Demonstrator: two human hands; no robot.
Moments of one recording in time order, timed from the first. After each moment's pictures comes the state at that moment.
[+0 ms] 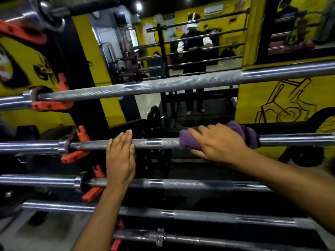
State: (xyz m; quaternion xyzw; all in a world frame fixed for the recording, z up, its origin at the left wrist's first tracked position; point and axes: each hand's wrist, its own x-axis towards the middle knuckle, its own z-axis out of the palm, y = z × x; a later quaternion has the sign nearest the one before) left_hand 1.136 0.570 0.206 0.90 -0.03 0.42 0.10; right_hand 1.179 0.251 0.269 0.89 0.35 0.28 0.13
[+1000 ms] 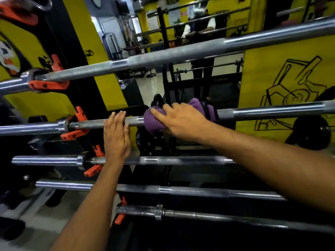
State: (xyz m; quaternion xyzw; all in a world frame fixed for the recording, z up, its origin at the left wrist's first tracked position) left_hand 1.137 0.563 0.194 0.89 -0.02 0.44 0.11; right_hand 1.171 0.304 0.269 0.85 0.41 0.31 0.12
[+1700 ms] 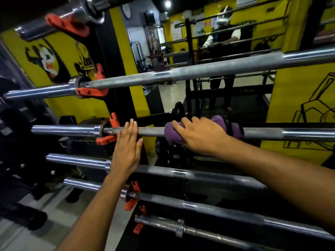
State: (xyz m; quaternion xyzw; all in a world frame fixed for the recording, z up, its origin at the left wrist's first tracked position) left_hand 1.113 0.637 0.203 0.93 -0.03 0.36 0.05; right_hand 1.176 0.354 0.273 0.86 0.42 0.27 0.09
